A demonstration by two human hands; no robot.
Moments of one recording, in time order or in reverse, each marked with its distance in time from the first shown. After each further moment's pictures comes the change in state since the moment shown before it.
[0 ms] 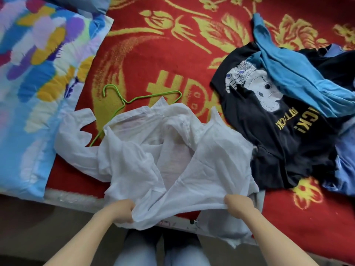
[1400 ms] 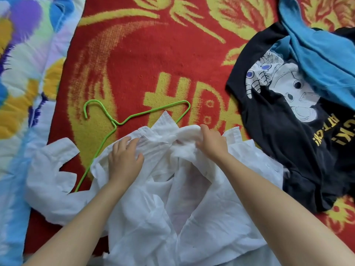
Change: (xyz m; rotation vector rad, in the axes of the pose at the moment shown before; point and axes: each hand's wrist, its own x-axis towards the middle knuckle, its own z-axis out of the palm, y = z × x) left_hand 0.089 0.020 -0.191 -0.273 0.985 0.093; right_hand 0.142 -0.099 -0.218 0.430 0.497 -0.025
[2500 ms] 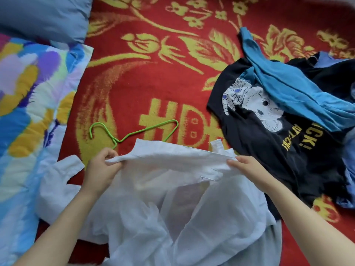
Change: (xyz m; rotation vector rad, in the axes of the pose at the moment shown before) left_hand -0.032 0.012 -0.090 -0.576 0.080 -0.021; right_hand -0.112 0.096 -0.075 0.846 -0.113 0.105
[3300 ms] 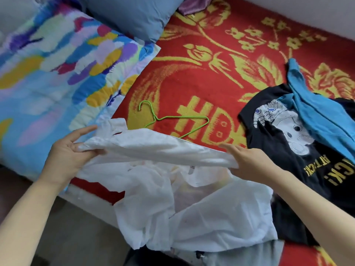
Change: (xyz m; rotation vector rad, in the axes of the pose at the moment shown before) left_hand -0.152 -0.008 -0.107 -0.219 0.308 0.000; right_hand -0.042 -0.049 0.025 -1.417 -0.028 -0.784
